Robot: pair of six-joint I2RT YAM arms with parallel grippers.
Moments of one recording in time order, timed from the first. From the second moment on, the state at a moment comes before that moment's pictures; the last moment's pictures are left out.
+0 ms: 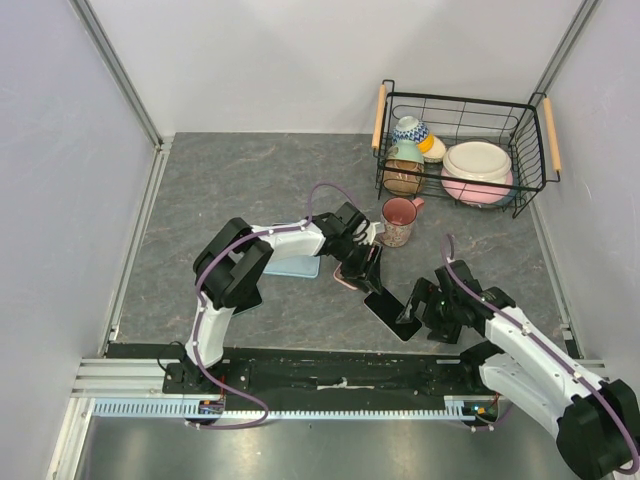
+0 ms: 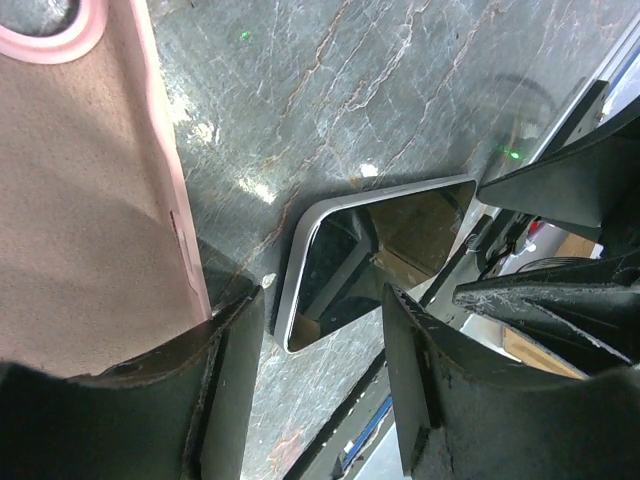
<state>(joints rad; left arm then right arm) -0.81 2.08 1.36 -0.34 0.64 -0.49 0.41 0.83 0.40 -0.74 -0.18 0.87</state>
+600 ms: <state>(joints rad) -0.77 2.10 1.28 -0.14 0.72 -0.61 0.41 0.90 0.35 -0.53 -0.34 0.97</state>
